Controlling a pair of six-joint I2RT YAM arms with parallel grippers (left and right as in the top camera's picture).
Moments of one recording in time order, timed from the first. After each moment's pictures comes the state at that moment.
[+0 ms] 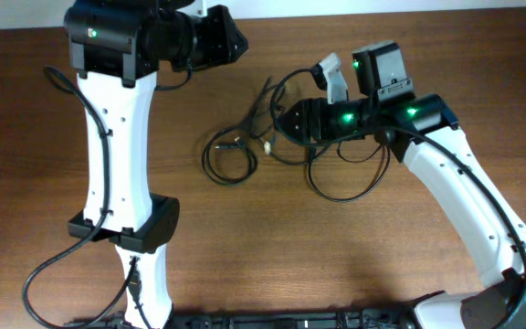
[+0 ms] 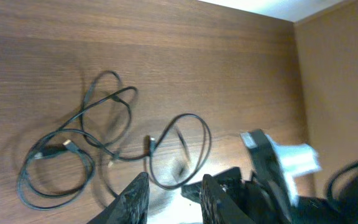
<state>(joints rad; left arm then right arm) -0.28 2.17 2.96 -1.69 0.39 -0.40 0.32 1.56 1.39 -0.70 -0.79 0.39</state>
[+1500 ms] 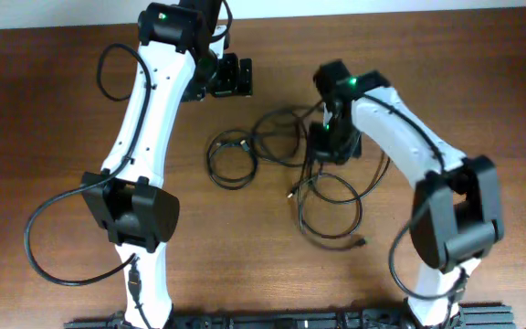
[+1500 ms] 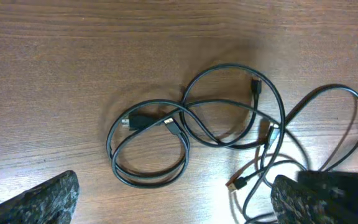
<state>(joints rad) -0.28 2.17 2.33 -1.48 0.14 -0.27 0.35 1.97 1.58 -1.15 -0.21 0.47</state>
